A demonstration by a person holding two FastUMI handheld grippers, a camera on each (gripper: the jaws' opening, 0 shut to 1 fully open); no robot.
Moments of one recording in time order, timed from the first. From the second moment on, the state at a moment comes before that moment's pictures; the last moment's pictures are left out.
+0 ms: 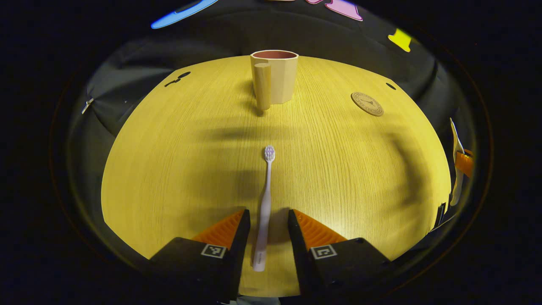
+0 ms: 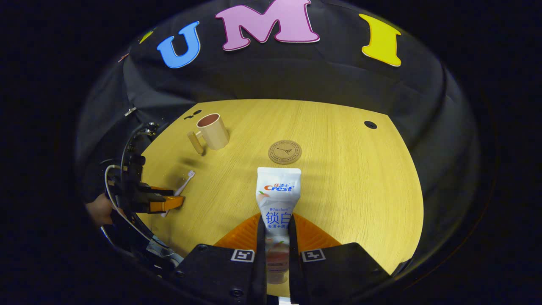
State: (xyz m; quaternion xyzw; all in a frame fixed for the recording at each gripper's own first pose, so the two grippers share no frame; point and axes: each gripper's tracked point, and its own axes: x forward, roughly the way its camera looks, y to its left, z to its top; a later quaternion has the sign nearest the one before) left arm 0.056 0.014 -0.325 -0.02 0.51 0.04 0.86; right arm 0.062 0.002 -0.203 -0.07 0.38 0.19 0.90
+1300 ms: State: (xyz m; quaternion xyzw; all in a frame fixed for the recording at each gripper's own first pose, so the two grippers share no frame) left arm 0.044 0.030 -0.234 -0.14 0.36 0.01 0.92; right arm 0.219 0.233 -0.095 -0.05 0.19 0.32 0.93
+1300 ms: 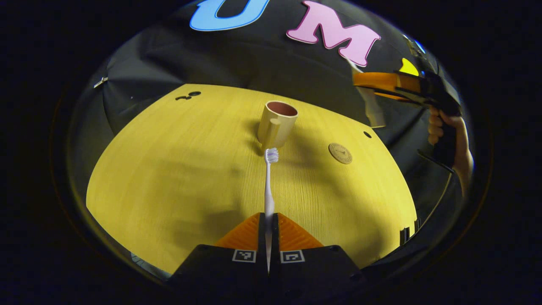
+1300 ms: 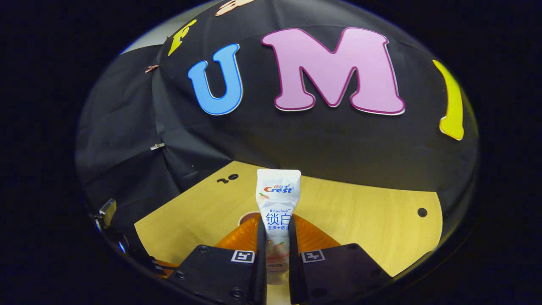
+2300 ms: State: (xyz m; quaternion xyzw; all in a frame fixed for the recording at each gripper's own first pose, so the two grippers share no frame) left arm 0.054 0.070 -0.150 -0.19 0.23 0.06 0.95; right arm 0.287 0.354 -0.178 -0.04 0.14 0.37 0.92
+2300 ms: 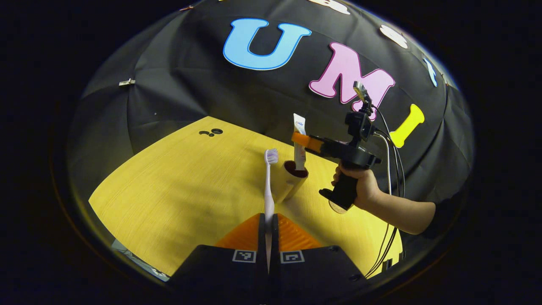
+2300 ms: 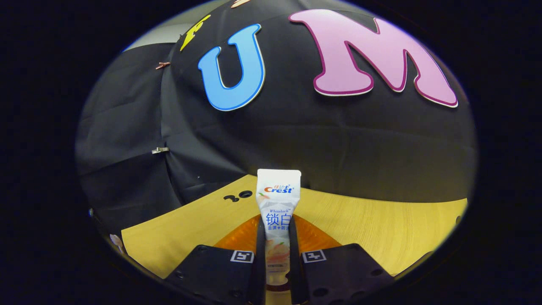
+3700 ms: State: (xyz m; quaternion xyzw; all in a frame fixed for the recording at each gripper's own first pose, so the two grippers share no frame) left arm 0.256 0.082 -0.107 -0.22 0.05 0.04 0.97; right arm 0.299 0.059 -0.131 0.02 0.16 0.18 0.97
